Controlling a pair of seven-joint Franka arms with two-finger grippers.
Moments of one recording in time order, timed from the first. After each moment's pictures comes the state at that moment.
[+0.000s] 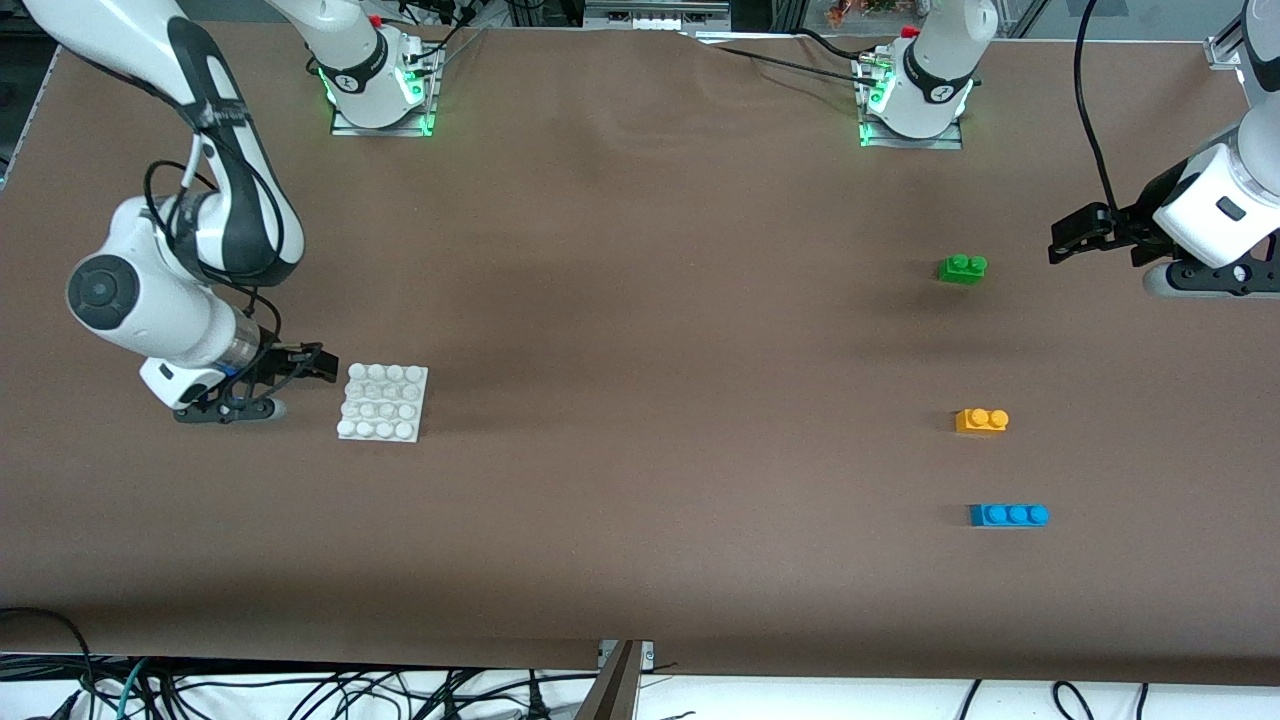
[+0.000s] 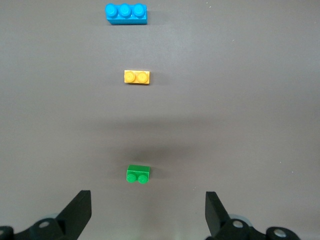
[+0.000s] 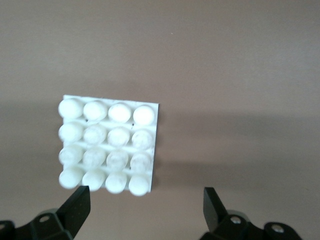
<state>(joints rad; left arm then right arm) 0.07 0.02 -0.09 -1.67 -0.02 1.57 -0.03 0.07 0.40 -0.02 -1.91 0.02 2.28 -0.01</state>
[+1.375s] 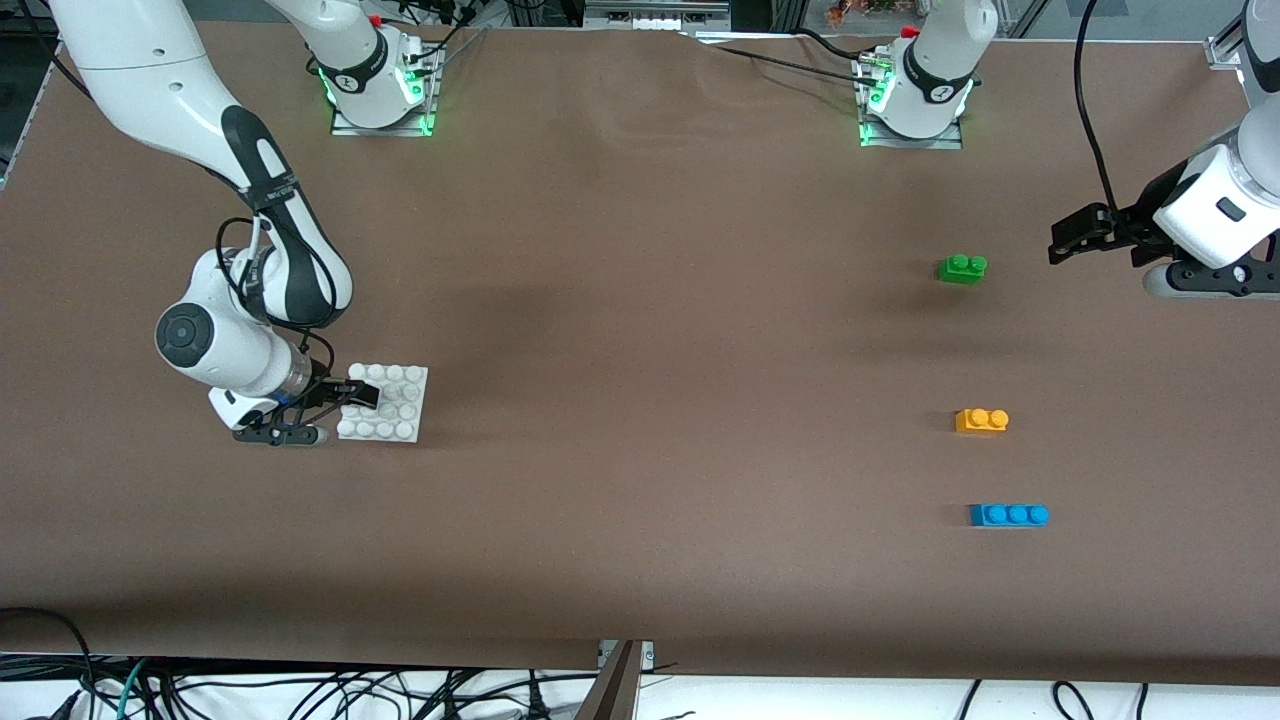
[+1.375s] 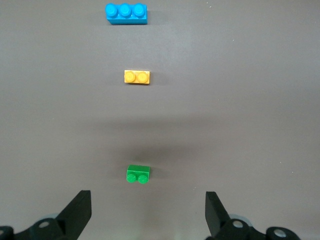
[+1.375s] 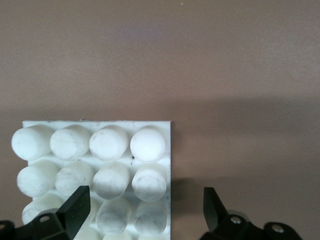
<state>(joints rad) 0.07 0.02 -0.09 -1.67 -0.02 1.57 -0.03 0.07 0.57 0.00 -1.91 0.10 2.47 0.03</state>
